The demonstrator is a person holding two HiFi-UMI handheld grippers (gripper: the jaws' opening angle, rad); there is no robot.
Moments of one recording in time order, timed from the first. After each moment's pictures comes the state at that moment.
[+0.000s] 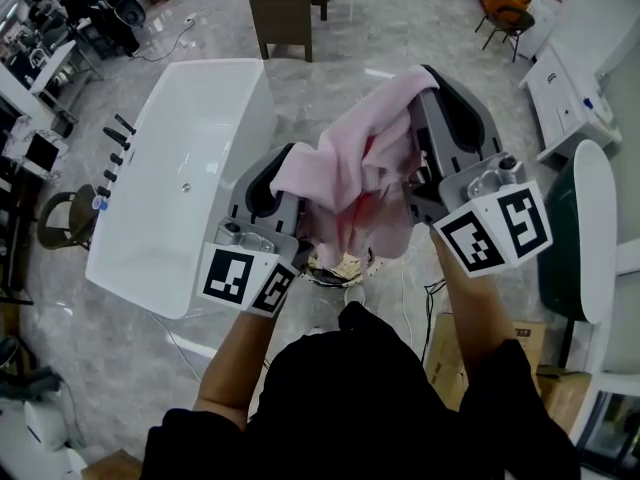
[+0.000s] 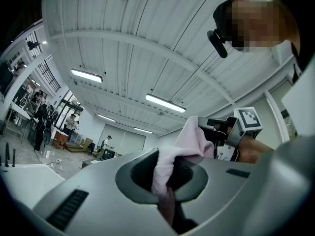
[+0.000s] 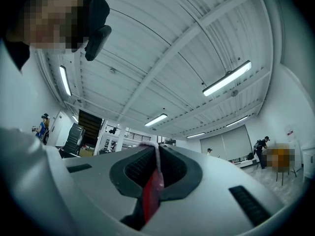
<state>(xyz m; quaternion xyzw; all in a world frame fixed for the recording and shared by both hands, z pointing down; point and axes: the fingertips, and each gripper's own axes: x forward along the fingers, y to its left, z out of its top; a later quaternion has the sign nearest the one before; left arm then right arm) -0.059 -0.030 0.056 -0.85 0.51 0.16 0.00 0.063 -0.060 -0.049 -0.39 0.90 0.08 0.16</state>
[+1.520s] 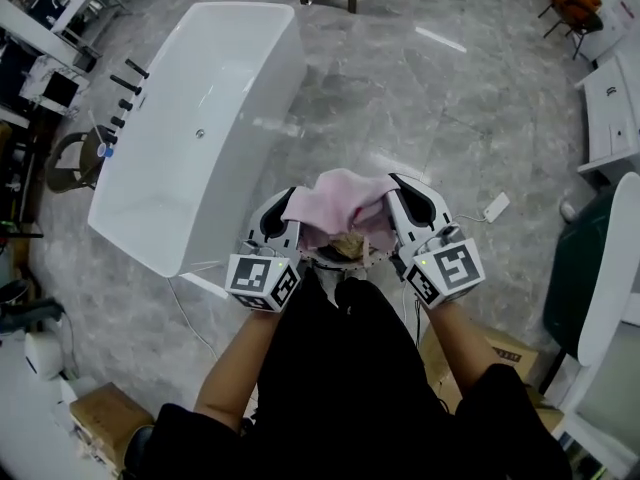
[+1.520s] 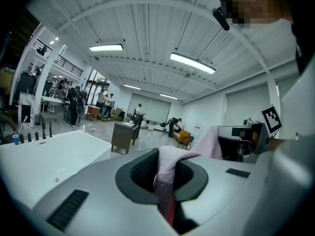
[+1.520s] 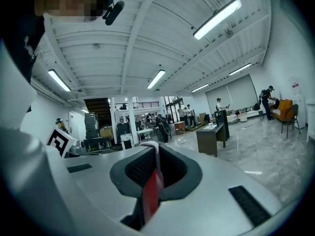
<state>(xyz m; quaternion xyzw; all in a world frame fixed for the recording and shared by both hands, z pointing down) -0.036 -0.108 0.313 -0.77 0.61 0.00 -0.15 0.102 -0.145 0.267 -0.32 0.94 -0.11 -0.03</state>
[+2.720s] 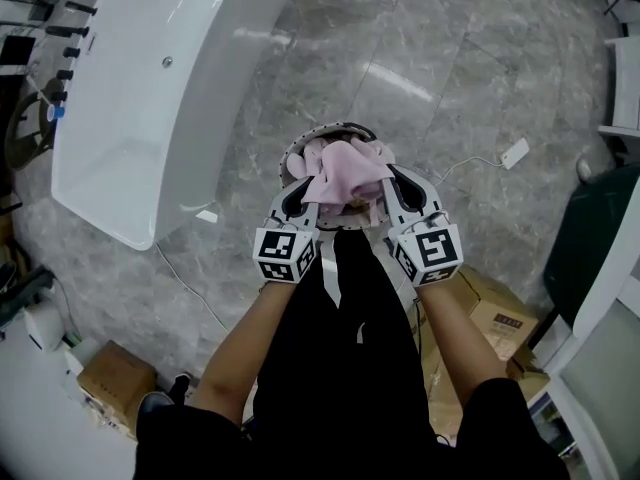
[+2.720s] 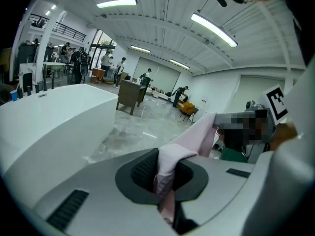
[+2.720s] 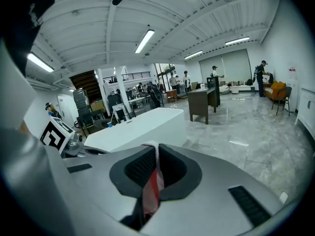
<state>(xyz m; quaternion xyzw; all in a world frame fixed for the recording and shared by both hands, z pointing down) -0.062 -0.144 0.630 -0.75 0.57 -0.11 -0.33 0.047 -0.197 0.562 -0.35 0.89 -0.20 -0.20</state>
